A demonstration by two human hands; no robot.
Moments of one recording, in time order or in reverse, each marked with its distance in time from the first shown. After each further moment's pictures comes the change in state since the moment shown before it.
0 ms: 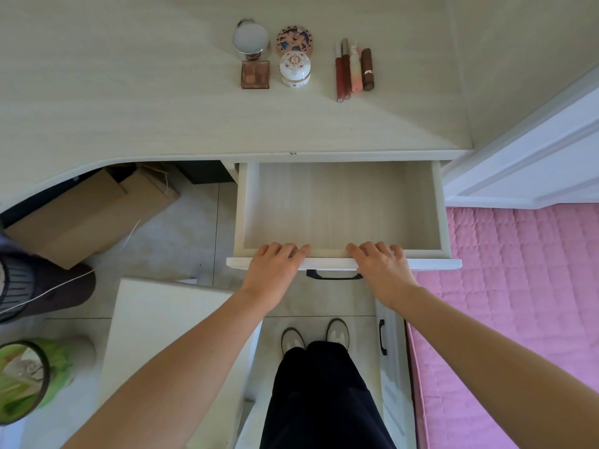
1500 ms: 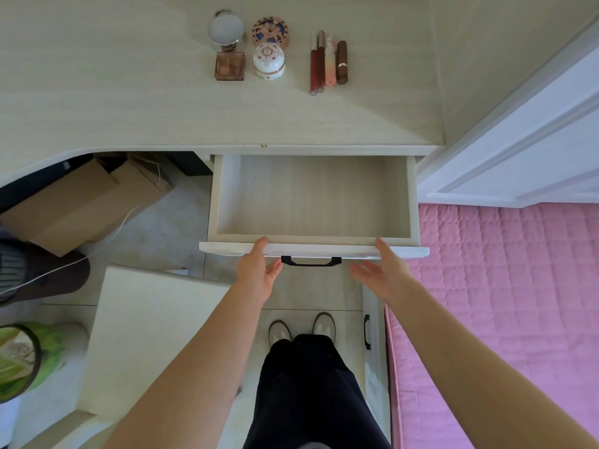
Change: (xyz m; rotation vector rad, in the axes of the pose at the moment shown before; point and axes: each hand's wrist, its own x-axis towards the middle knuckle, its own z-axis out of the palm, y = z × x) left_hand 0.031 0.057 -0.016 -2.009 0.226 -1.595; right_hand -0.015 0.044 -0.012 2.349 -0.040 1.152
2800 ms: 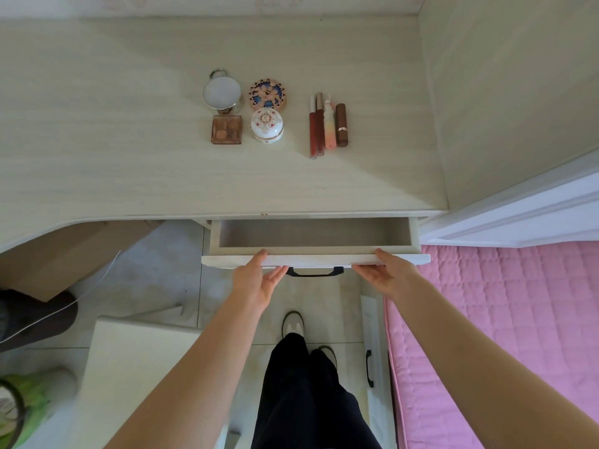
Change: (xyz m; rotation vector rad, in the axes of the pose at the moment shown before) left_hand 0.021 0.088 0.069 -0.134 -0.090 -0.018; right_hand 0.035 -0.084 0.078 -0.007 0.058 0.009
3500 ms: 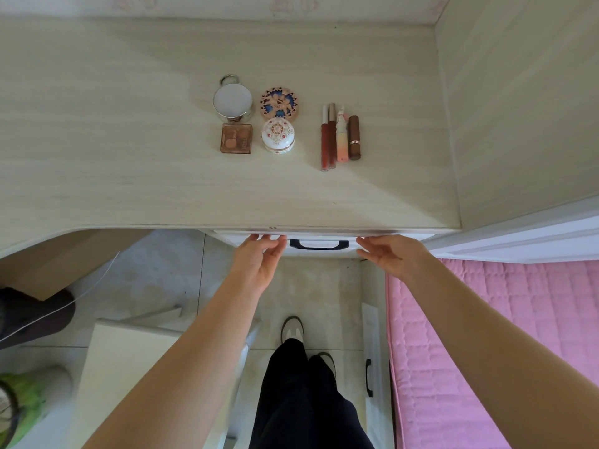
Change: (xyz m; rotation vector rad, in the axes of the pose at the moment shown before) left_hand 0.018 0.038 0.033 -0.096 -0.244 0.070; right_hand 0.017 -0.044 0.044 -0.193 -0.143 -0.071
